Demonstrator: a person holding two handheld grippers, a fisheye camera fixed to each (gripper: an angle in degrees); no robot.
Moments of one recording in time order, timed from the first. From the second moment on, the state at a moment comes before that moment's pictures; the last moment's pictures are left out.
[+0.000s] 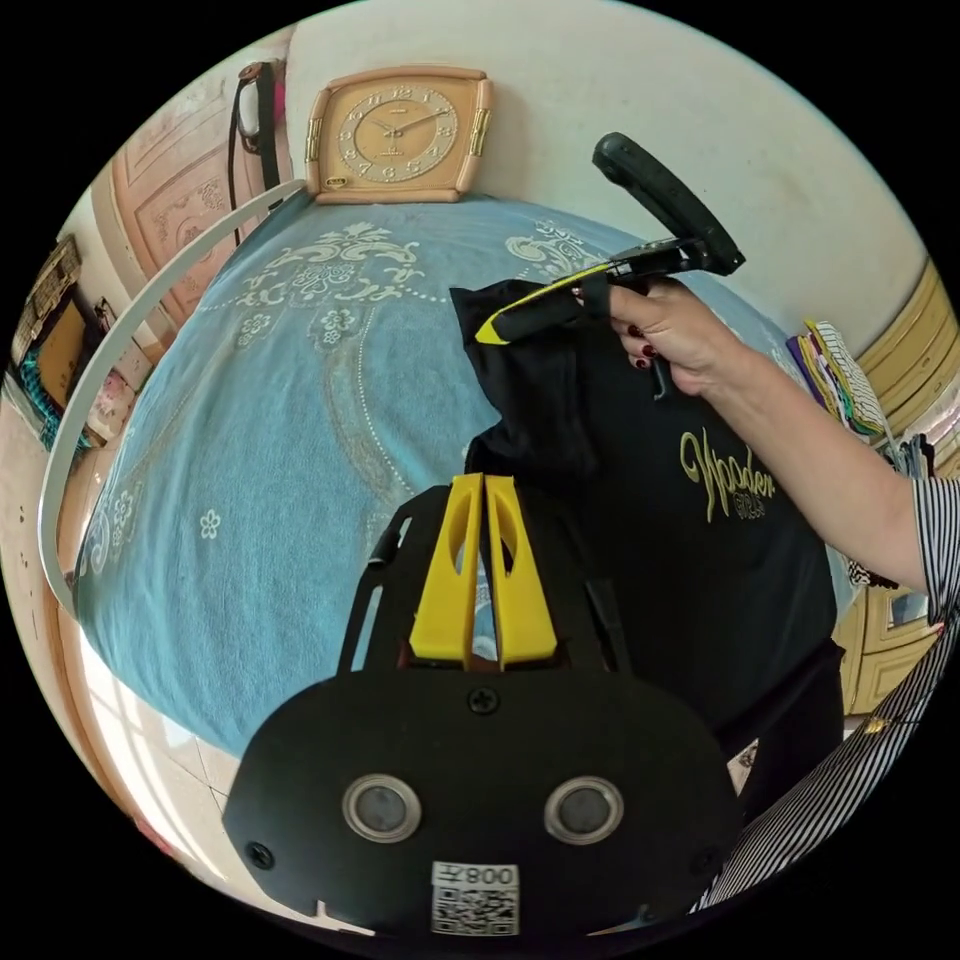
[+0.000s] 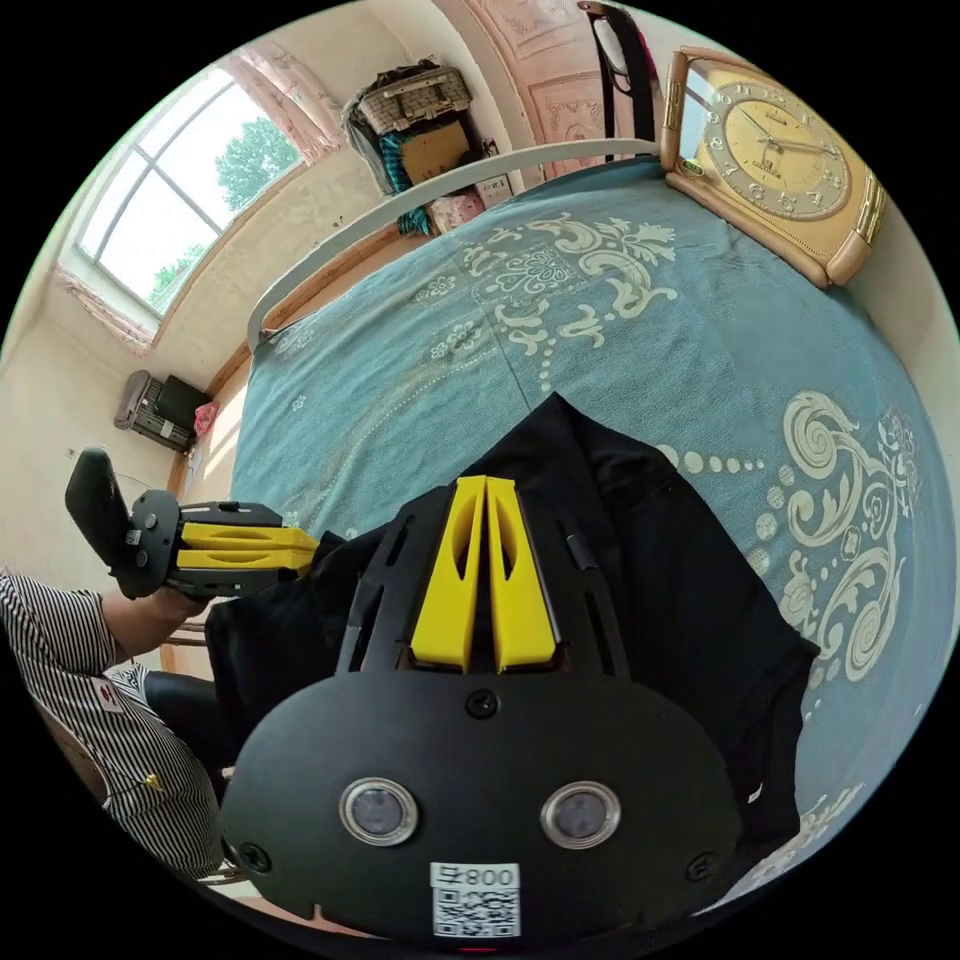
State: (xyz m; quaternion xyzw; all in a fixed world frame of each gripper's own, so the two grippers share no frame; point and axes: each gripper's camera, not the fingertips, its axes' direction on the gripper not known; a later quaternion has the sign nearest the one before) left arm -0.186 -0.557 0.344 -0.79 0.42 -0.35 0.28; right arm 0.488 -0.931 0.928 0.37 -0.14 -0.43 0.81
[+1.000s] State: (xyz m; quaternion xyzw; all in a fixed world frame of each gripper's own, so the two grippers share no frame) left arm -0.173 -0.548 0.324 -0.73 0.50 -0.36 0.30; right arm 0.529 -0.753 0.865 0.43 -0.19 -0.30 0.83
